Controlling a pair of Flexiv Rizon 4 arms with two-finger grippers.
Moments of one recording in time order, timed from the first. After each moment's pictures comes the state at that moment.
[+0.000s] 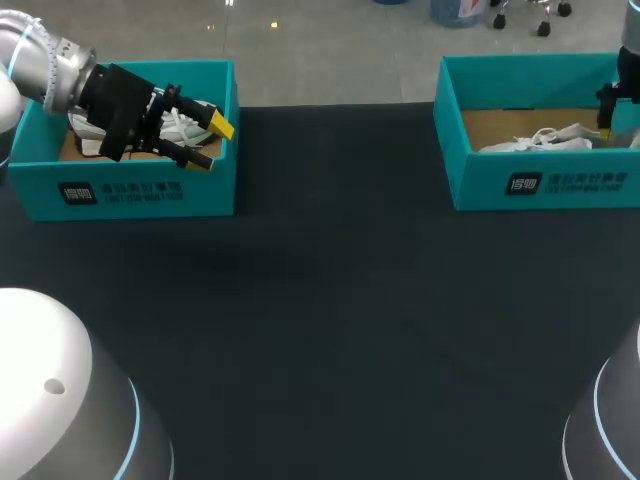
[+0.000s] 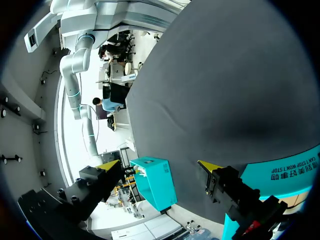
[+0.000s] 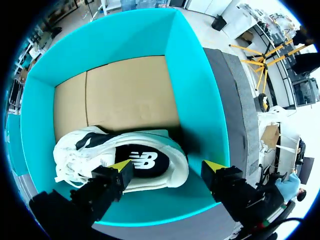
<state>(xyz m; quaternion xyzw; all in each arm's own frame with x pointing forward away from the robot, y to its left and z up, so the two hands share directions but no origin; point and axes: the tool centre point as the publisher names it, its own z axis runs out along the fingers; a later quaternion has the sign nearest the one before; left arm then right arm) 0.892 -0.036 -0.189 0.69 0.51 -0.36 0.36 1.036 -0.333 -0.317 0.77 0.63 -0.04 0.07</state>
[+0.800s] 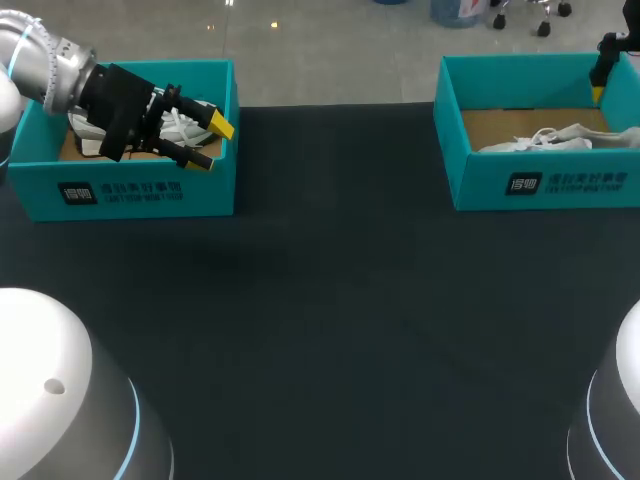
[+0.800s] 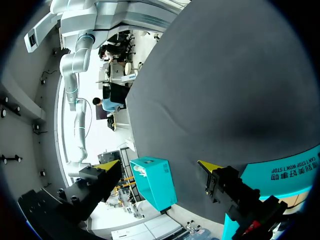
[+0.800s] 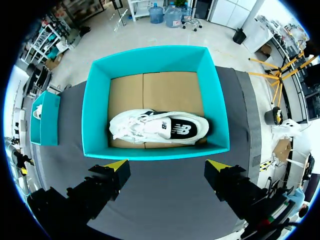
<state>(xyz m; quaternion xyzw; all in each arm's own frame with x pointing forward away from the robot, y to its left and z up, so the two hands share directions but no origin) 0.892 -0.036 -0.189 0.69 0.51 -0.36 0.36 0.980 -0.257 -0.194 0.73 0.68 0.05 0.04</state>
